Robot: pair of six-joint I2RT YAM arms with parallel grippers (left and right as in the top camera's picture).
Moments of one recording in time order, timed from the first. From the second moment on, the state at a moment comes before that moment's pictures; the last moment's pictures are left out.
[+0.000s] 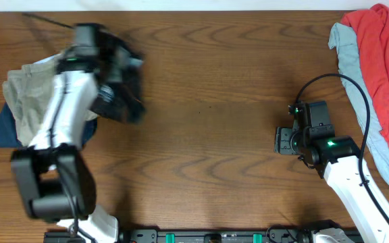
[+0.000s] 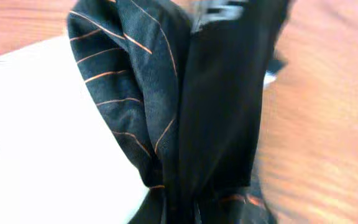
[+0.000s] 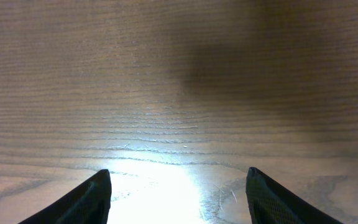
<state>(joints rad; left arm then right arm) 0.12 1.78 1.43 -0.59 -0.12 -0.02 0.19 1.21 0.75 -0.68 0.04 0.25</state>
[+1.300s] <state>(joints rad) 0.19 1.67 1.43 -0.62 0.08 -0.22 0.19 1.21 0.75 -0.40 -0.10 0.25</state>
